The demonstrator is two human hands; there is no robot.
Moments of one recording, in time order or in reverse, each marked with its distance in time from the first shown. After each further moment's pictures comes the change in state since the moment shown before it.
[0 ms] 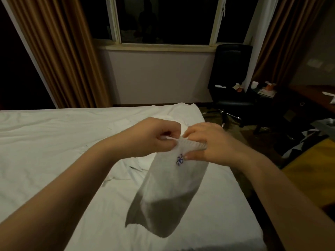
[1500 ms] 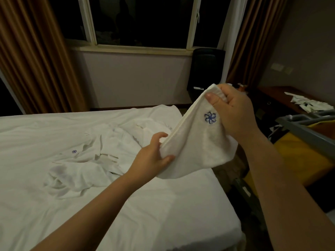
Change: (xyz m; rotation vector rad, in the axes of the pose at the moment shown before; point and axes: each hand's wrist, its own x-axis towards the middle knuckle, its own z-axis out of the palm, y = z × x) left_hand 0.029 -0.024 0.108 -0.216 0.318 -0.115; right_hand -0.028 0.036 -0.041 0.443 0.904 0.038
